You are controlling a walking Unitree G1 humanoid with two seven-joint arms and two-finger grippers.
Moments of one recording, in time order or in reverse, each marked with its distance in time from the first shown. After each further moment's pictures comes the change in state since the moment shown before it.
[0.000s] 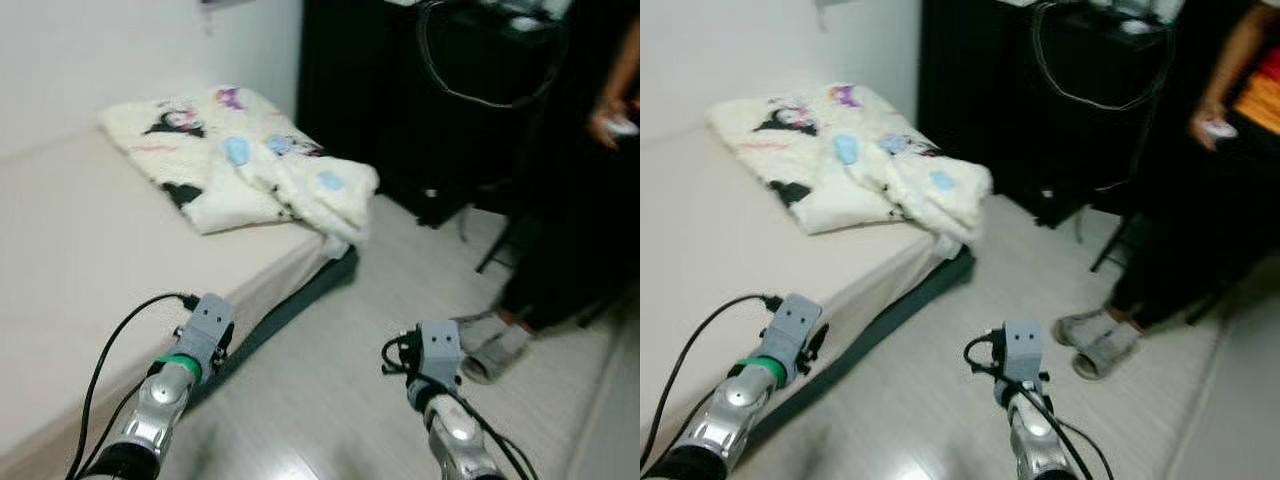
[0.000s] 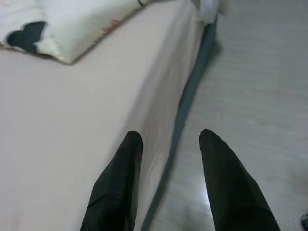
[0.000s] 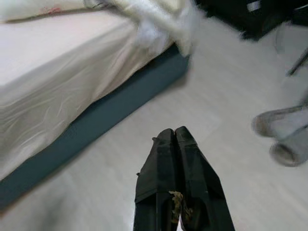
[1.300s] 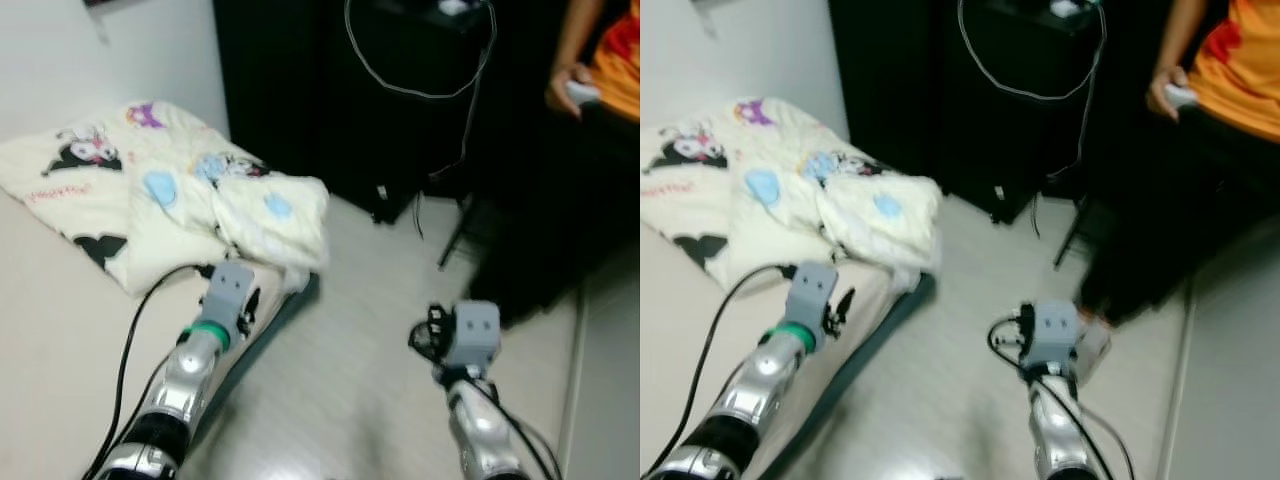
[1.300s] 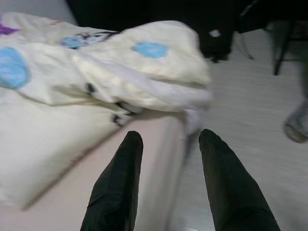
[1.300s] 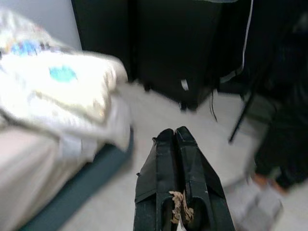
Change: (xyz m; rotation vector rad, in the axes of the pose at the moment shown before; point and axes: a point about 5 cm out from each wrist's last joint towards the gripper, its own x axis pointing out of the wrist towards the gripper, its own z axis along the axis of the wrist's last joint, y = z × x) left arm 0.021 -0.014 0.059 -0.129 -0.180 -0.001; right arm 0.000 -0.039 0.053 -0.040 -0.289 -0.134
